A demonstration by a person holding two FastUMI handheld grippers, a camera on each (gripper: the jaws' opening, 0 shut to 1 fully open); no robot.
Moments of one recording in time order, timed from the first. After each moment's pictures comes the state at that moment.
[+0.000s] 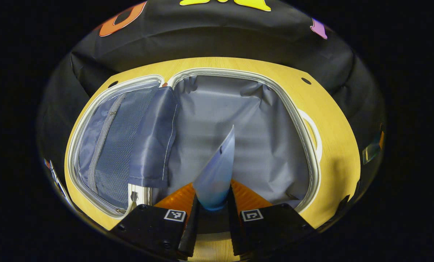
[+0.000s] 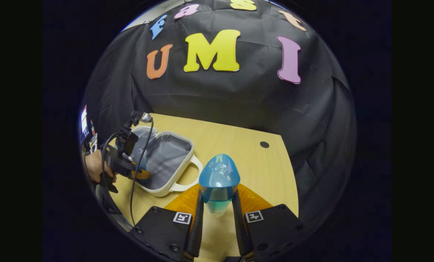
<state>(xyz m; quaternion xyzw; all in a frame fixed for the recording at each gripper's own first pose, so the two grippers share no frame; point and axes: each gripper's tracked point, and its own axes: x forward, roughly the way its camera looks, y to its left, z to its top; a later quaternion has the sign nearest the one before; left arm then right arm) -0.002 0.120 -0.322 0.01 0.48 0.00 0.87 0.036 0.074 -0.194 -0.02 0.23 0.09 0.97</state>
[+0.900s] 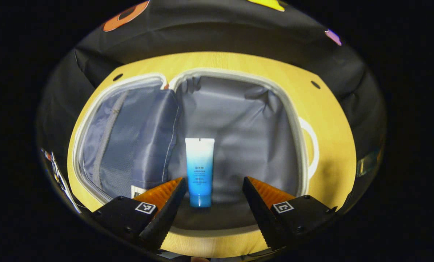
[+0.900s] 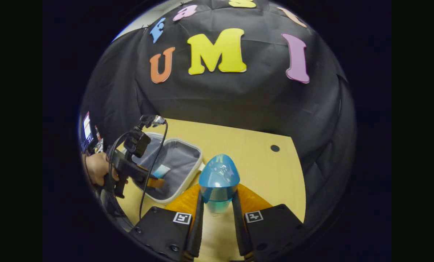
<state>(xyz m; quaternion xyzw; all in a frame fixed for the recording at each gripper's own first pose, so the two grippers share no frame) 0.003 0.110 -0.286 -0.01 0.48 0.03 0.88 0.068 0.113 -0.174 0.00 0.23 0.16 0.96</state>
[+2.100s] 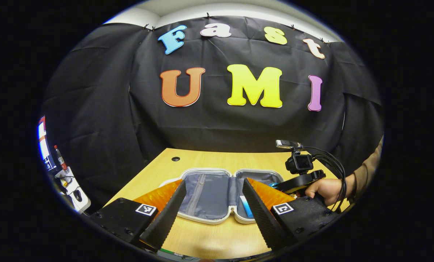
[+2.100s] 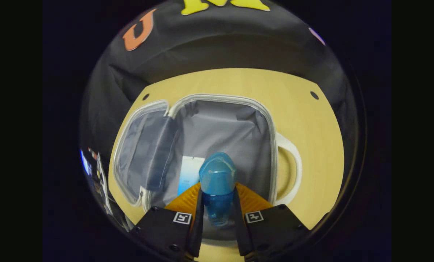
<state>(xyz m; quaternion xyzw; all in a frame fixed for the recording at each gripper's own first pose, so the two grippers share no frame) -0.116 0.242 -0.054 0.00 0.12 0.07 0.99 0.131 0.310 -0.304 0.10 0.47 0.07 0.87</state>
